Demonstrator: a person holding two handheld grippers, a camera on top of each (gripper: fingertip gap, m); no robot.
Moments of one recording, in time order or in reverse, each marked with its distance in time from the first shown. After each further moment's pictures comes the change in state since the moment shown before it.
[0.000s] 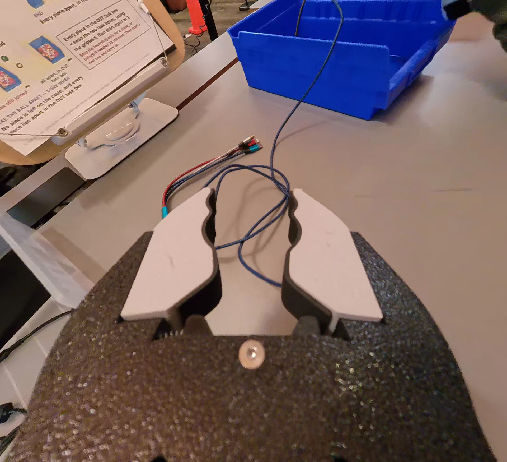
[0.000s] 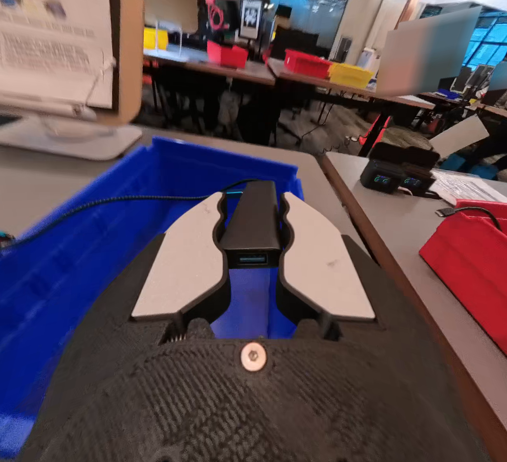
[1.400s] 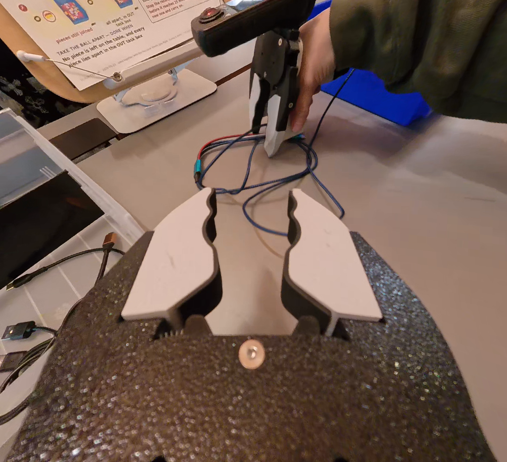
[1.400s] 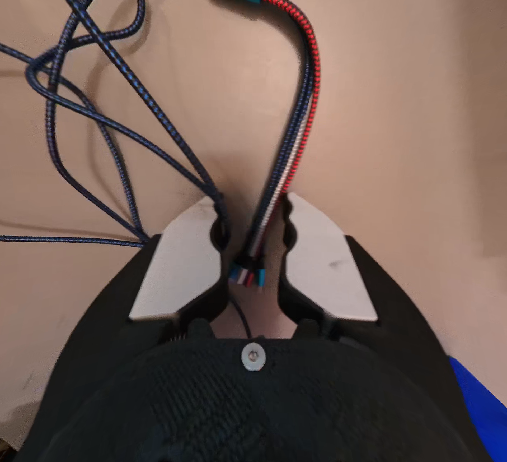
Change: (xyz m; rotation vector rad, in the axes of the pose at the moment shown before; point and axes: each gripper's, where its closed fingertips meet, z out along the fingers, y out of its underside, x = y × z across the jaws) left arm -0.049 0.029 -0.030 0.003 -0.070 -0.173; right arm -0.351 0.082 0.055 -0.932 -1.075 -0.701
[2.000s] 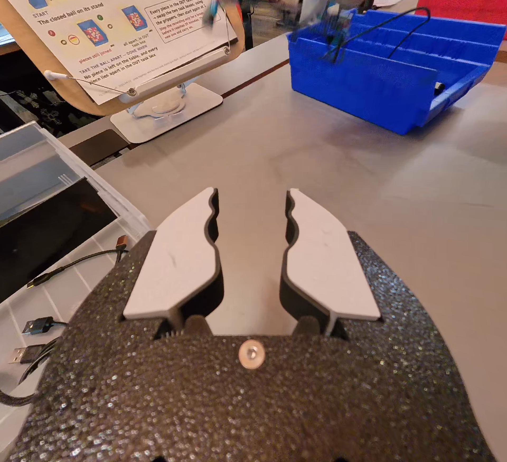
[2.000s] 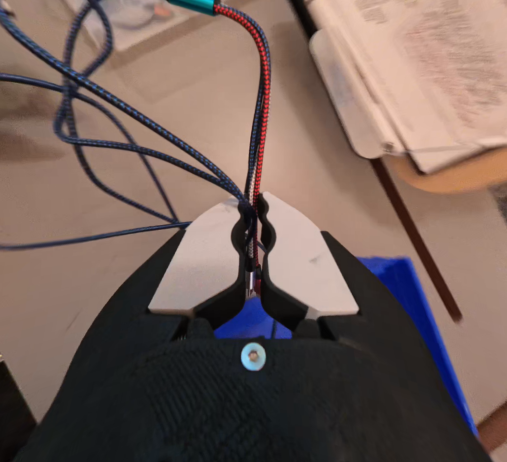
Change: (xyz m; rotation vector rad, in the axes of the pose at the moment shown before) left arm -0.002 -0.010 -0.013 0.038 -0.018 0.010; right arm 0.013 0.015 -0.186 0.393 0.158 0.037
